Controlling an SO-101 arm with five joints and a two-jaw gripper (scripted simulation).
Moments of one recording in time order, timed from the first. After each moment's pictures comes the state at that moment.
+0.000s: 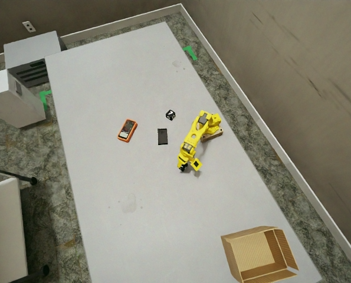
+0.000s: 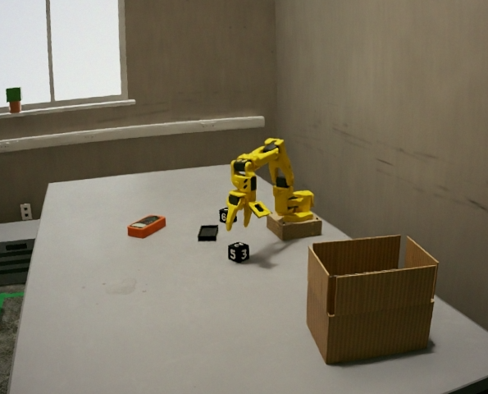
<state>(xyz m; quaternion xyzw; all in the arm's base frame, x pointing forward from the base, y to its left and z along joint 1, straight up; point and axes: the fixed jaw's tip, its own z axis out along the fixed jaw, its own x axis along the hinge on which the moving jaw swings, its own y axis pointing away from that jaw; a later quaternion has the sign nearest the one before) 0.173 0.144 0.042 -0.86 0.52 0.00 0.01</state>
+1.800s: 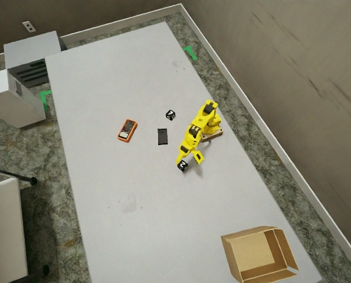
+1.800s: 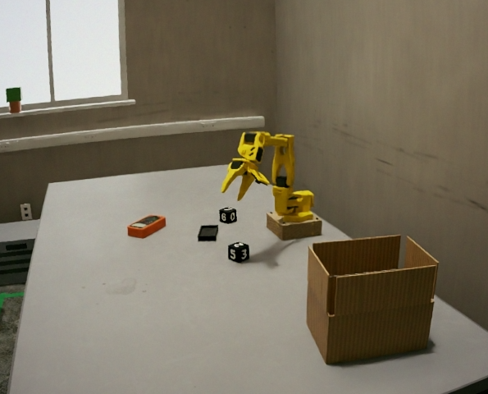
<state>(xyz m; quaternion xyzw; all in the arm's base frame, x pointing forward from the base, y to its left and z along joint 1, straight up) 0.192 0.155 0.121 -0.83 0.49 -0.09 0.23</state>
